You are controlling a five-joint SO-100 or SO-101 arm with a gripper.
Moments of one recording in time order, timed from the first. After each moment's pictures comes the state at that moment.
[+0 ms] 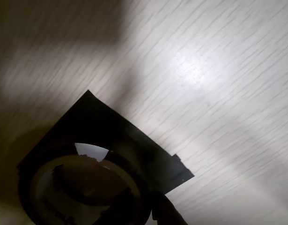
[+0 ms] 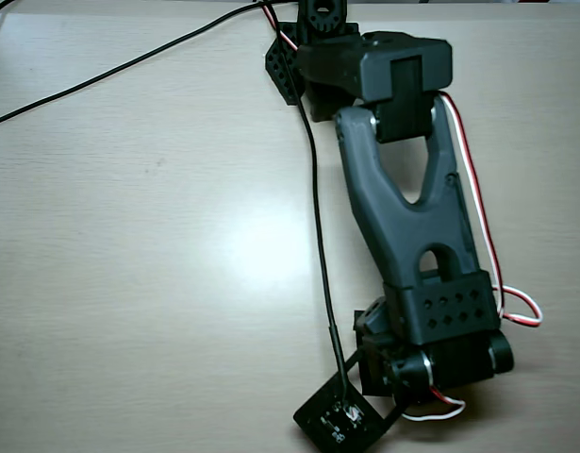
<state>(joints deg) -16.1 60.4 59.1 79.7 -31.8</state>
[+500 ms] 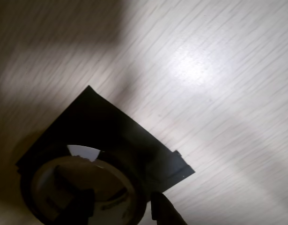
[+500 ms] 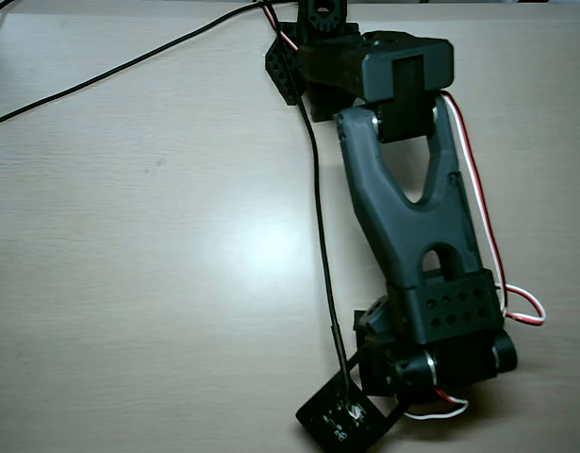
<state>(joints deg) -16.4 60.4 59.0 80.4 -31.3</state>
